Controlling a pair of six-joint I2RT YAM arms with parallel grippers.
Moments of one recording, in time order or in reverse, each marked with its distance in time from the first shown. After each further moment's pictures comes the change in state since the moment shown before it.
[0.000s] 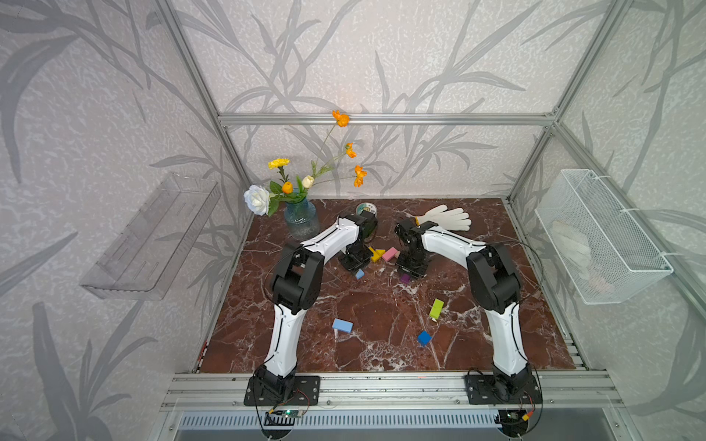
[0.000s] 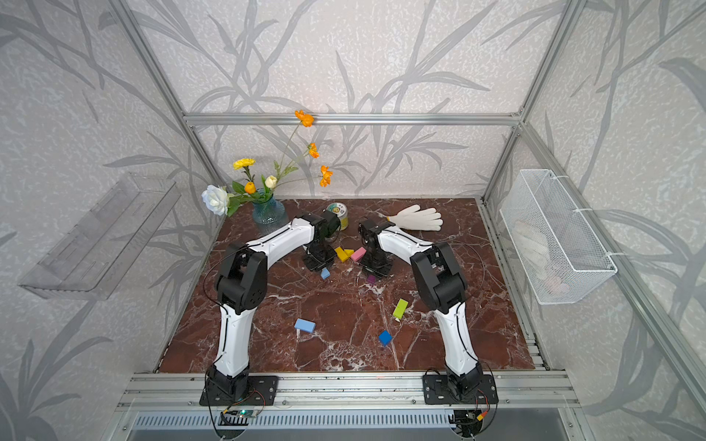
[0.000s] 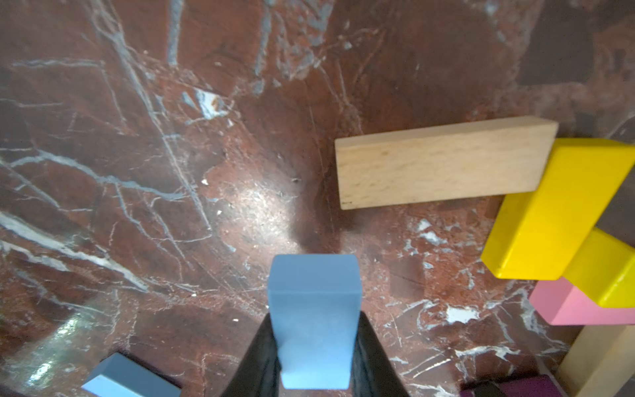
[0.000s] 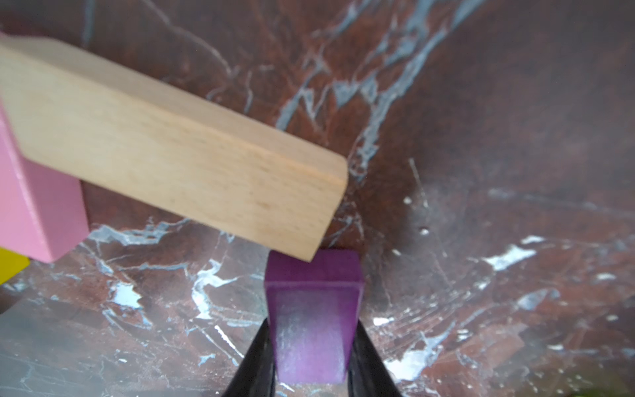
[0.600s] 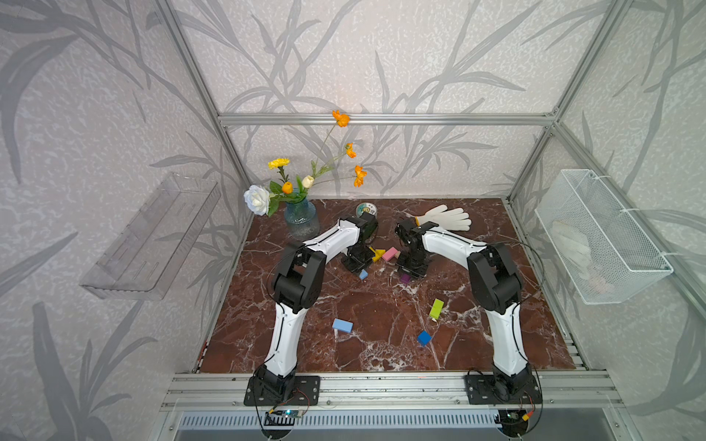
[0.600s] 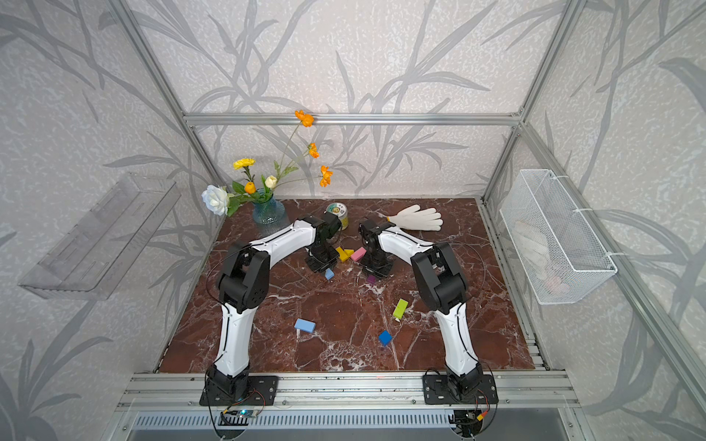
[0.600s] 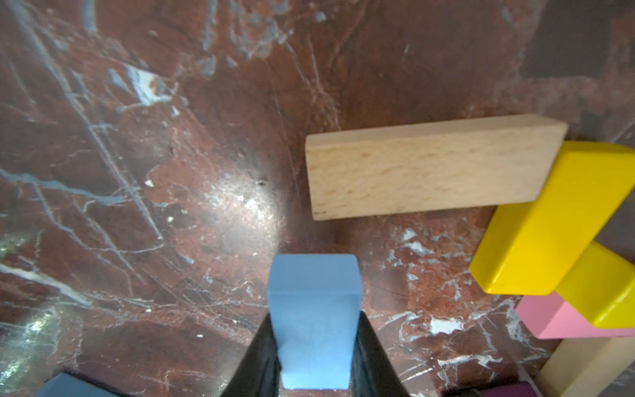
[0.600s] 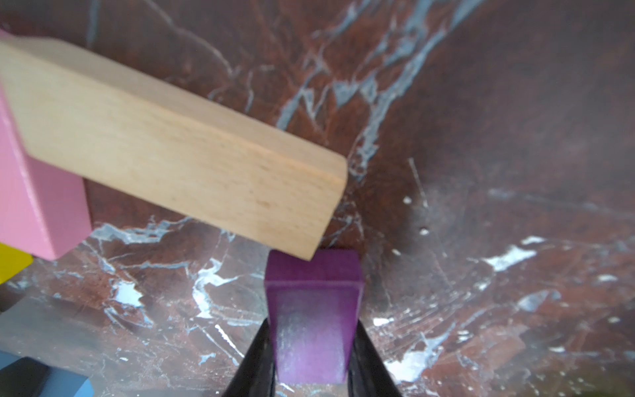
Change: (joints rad) left arm 0.000 0.021 -0.026 0.065 0.045 -0.030; right arm 0.000 -0.007 -0.012 0.012 0.000 0.000
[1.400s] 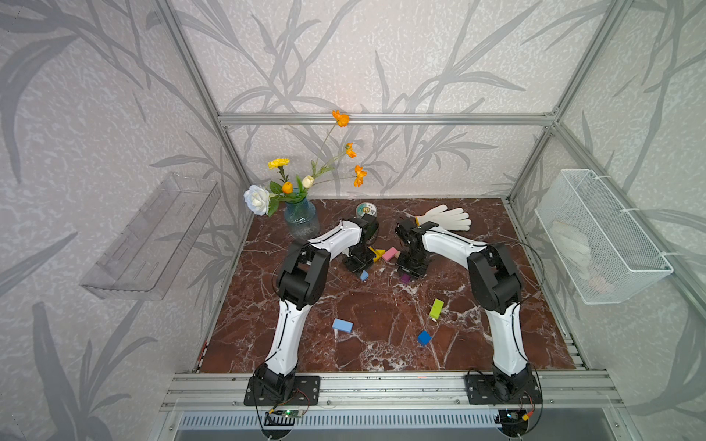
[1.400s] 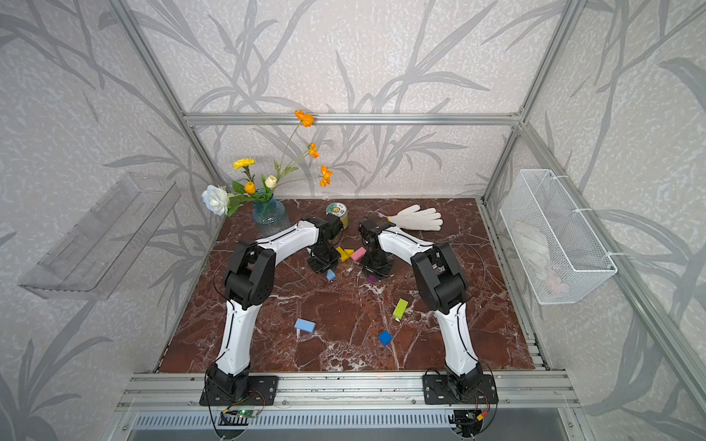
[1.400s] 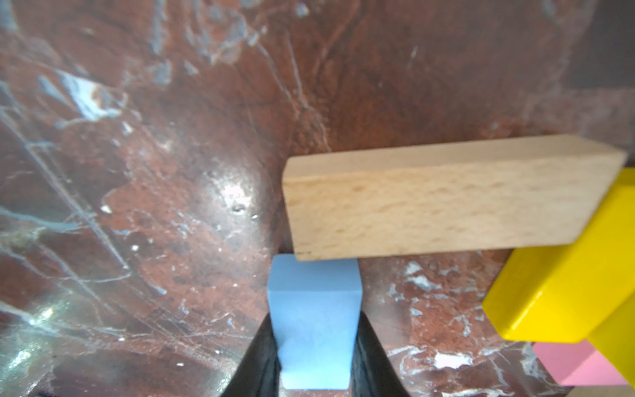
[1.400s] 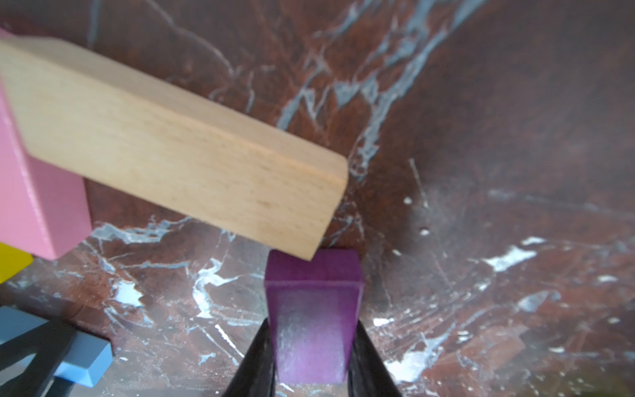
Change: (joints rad) left arm 0.003 0.058 0.036 -0.002 0.008 0.001; right arm 0.000 0.000 0.000 0.000 0.000 0.000
